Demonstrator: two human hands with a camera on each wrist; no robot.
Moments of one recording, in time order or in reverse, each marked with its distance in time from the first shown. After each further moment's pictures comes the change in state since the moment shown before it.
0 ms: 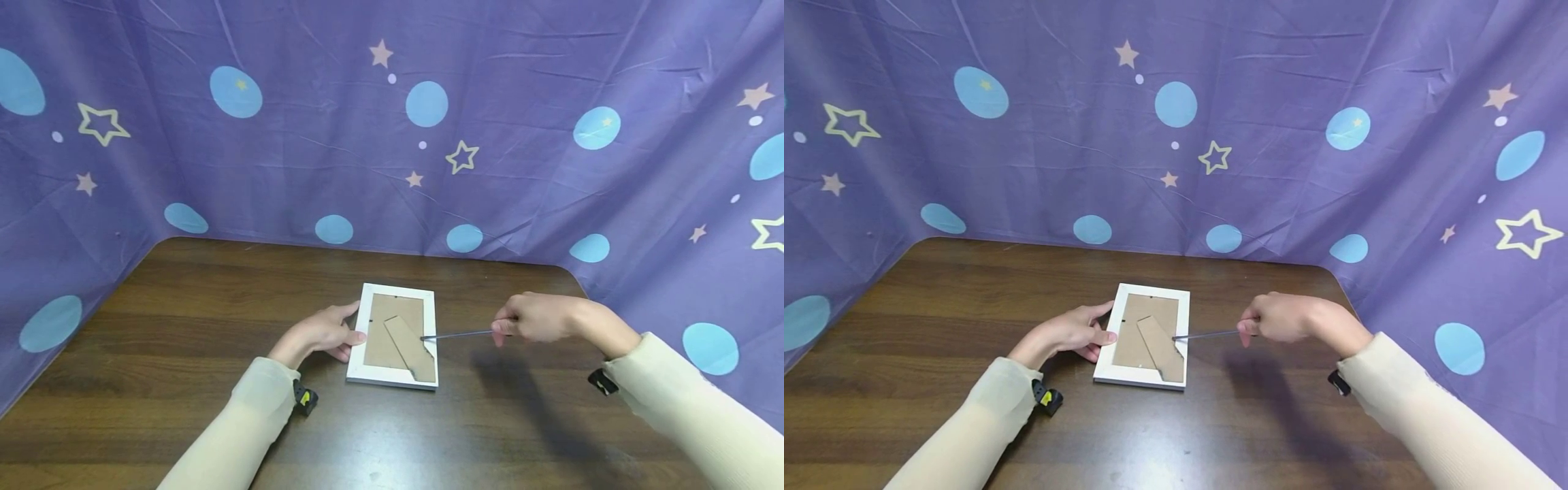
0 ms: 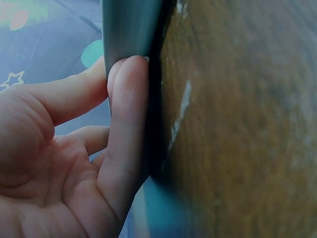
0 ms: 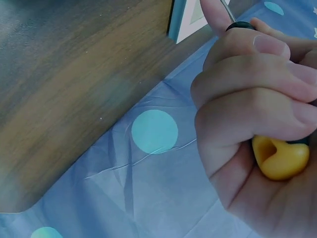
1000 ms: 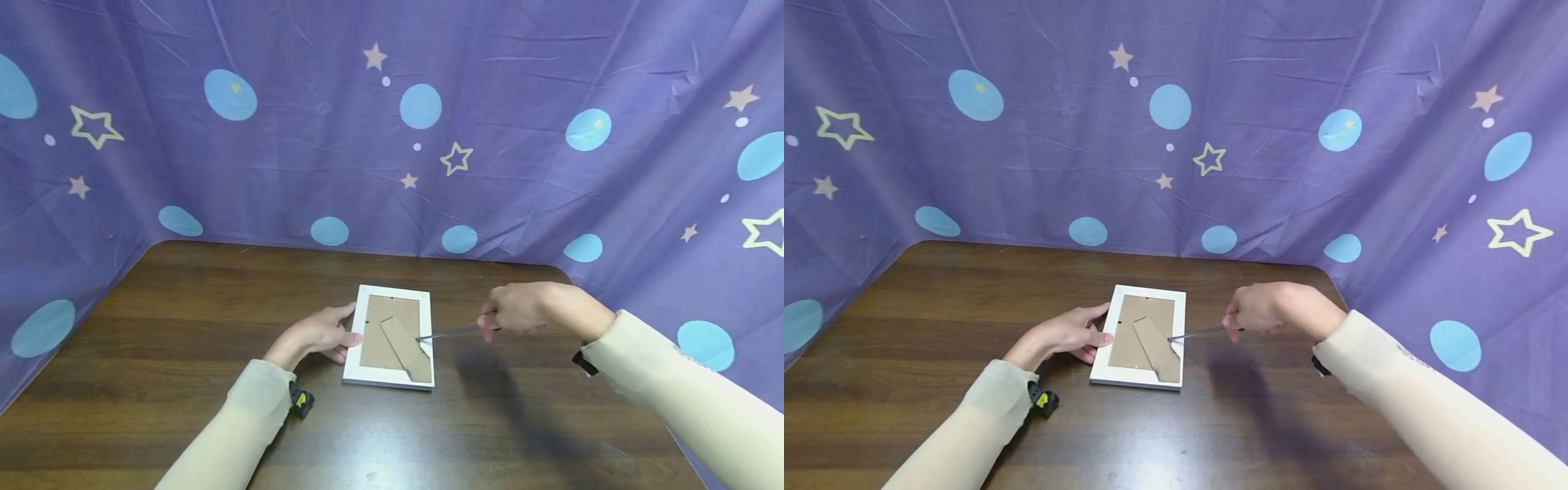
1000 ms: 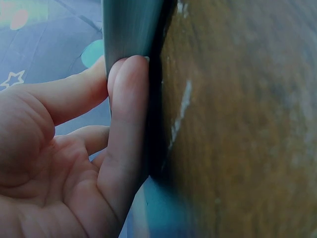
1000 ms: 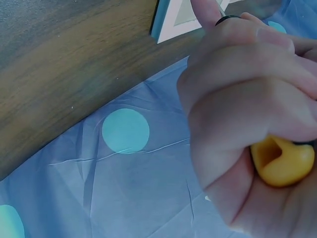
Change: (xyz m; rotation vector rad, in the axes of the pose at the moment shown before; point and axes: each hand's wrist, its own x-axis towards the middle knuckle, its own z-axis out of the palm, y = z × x) left_hand 0.000 0.000 0.000 0.004 -0.010 -0.001; right_hand 0.007 -0.037 -0.021 0.038 -0.159 0.202
